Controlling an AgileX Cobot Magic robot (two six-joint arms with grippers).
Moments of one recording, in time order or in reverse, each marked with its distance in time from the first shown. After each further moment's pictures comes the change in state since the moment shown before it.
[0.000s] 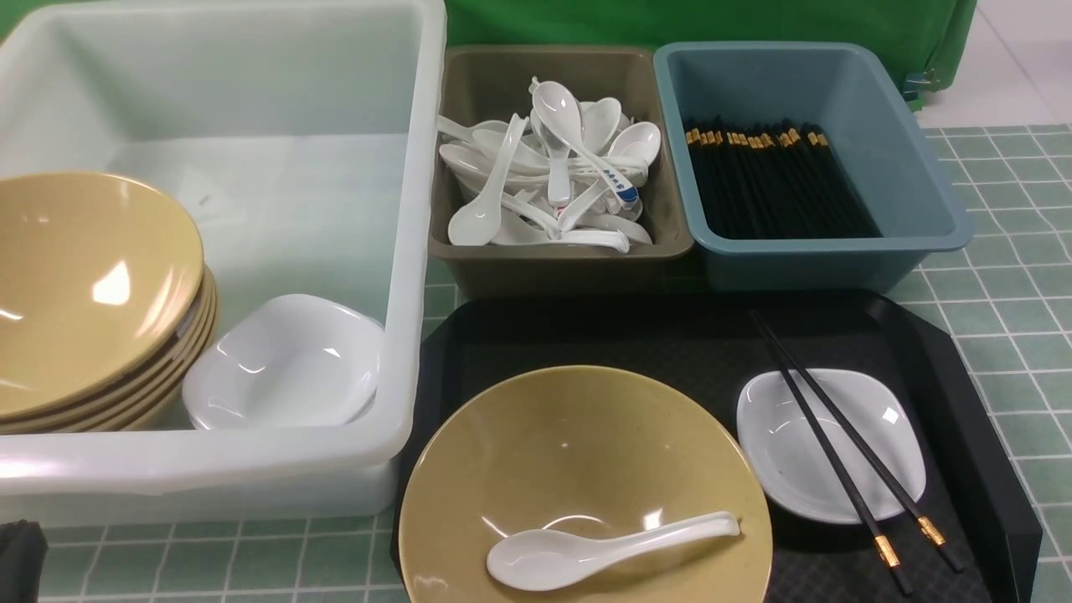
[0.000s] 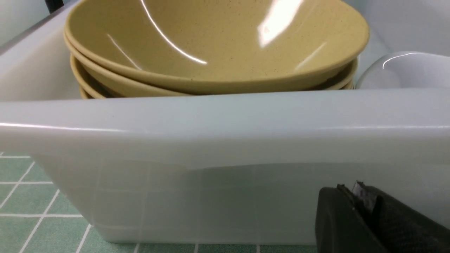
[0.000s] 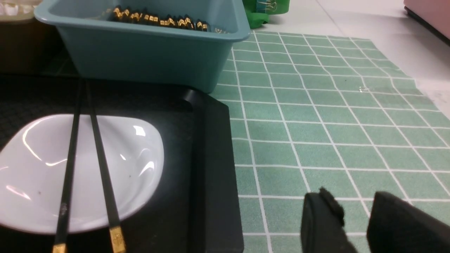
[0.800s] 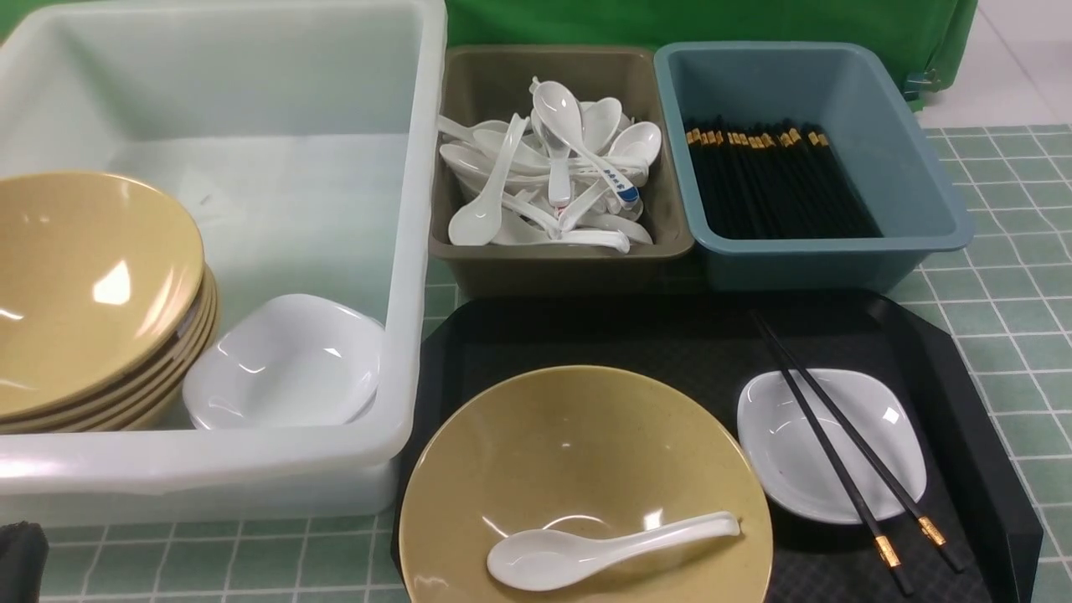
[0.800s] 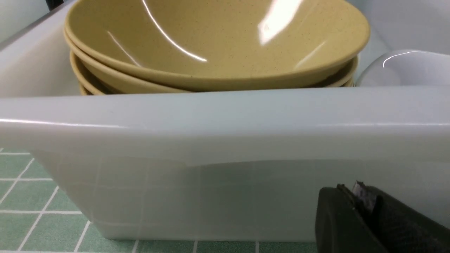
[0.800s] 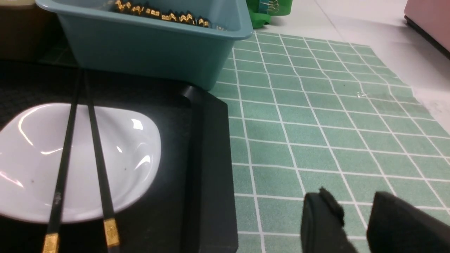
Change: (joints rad) right arm 0.000 0.000 0.000 0.000 0.000 -0.055; left arm 0.000 0.000 0.000 -0.001 0.014 0.000
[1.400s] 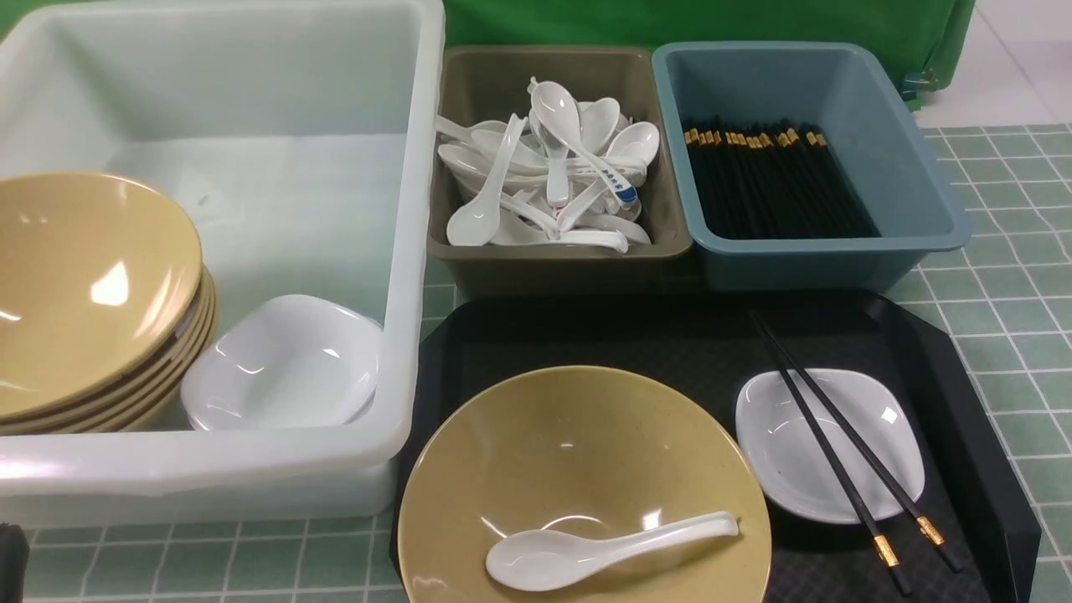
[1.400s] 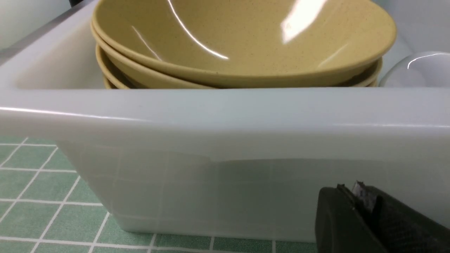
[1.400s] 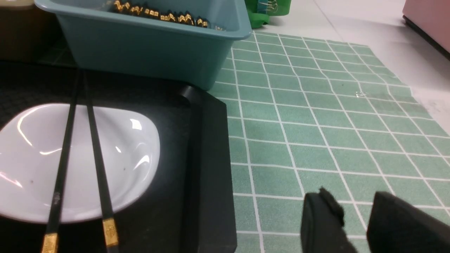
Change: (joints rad) right arm 0.000 0.000 0.000 0.000 0.000 0.003; left arm 0.054 0.000 0.000 0.000 0.000 0.000
